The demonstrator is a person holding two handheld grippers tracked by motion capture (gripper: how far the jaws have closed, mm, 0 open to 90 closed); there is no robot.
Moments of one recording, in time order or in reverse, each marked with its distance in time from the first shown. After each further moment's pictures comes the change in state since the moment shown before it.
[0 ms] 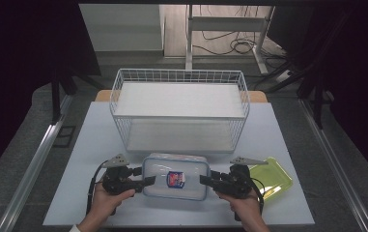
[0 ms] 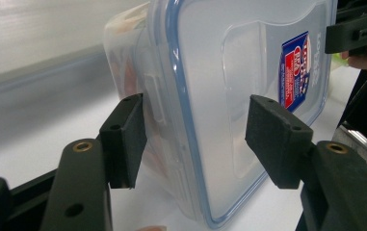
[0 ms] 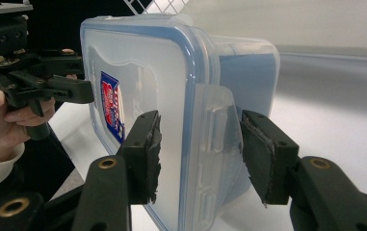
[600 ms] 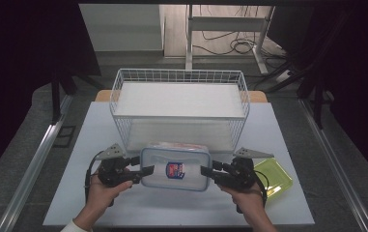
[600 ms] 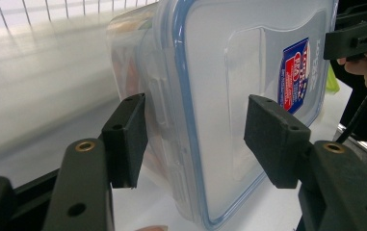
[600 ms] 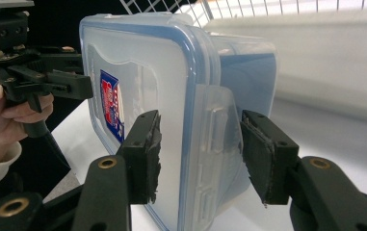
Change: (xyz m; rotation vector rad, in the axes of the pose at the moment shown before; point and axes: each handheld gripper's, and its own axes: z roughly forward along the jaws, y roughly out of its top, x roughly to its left) left arm -0.009 0.032 -0.019 -0.065 0.025 0.055; right arm 0.018 0.030 -0.016 -0.067 -0.008 -0.096
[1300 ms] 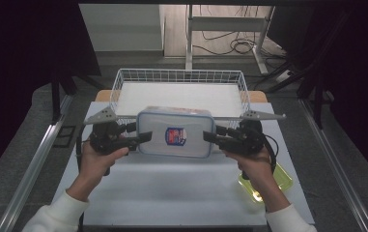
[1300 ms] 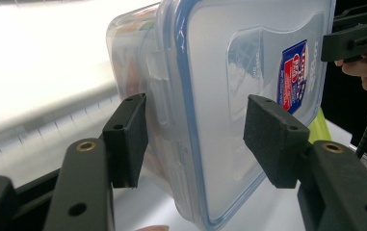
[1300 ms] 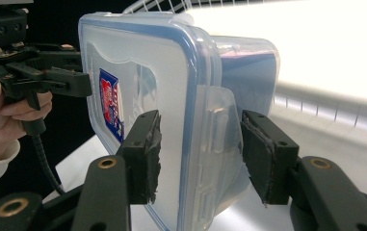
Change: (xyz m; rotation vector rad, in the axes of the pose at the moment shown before) left arm -0.001 0.101 -0.032 -0.097 0.041 0.080; right arm 0.012 0.101 -0.019 -0.072 0.011 -0.118
